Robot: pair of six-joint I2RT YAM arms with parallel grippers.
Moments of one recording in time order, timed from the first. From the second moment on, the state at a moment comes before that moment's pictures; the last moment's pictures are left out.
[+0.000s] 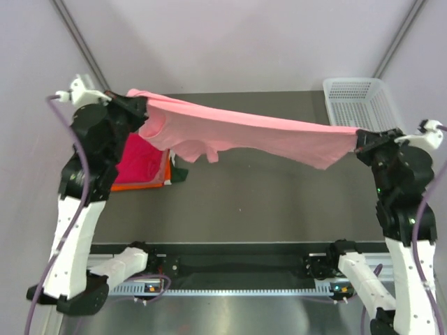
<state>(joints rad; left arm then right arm) -0.30 1.06 1.53 -0.56 -0.29 -0.75 0.07 0.69 1.14 -0.56 0.22 0.67</state>
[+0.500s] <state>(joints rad) -0.28 1.22 1.70 -0.63 -0.27 -0.73 0.07 0.92 1.31 -0.57 0.16 0.63</state>
